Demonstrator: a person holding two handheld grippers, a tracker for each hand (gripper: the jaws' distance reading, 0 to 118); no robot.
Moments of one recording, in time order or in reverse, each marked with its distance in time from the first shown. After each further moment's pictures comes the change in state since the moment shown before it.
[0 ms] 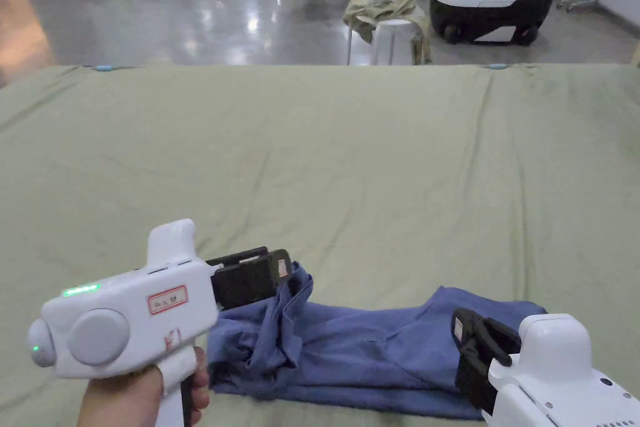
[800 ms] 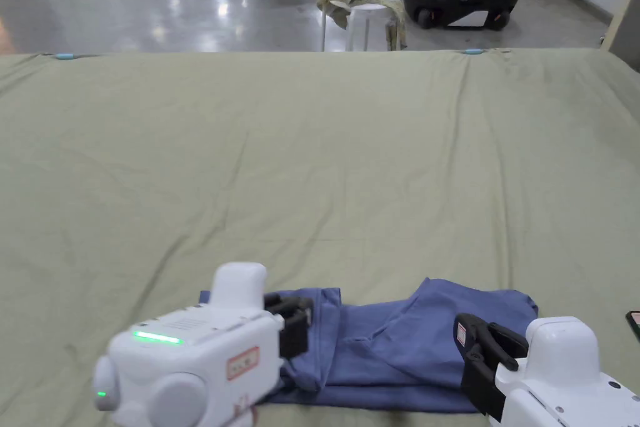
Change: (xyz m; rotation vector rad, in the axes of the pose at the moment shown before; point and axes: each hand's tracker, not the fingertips) left arm 0.055 -0.043 -0.027 -0.108 -0.035 -0.228; right arm 0.005 -0.003 -0.003 -0.048 -0.040 -0.018
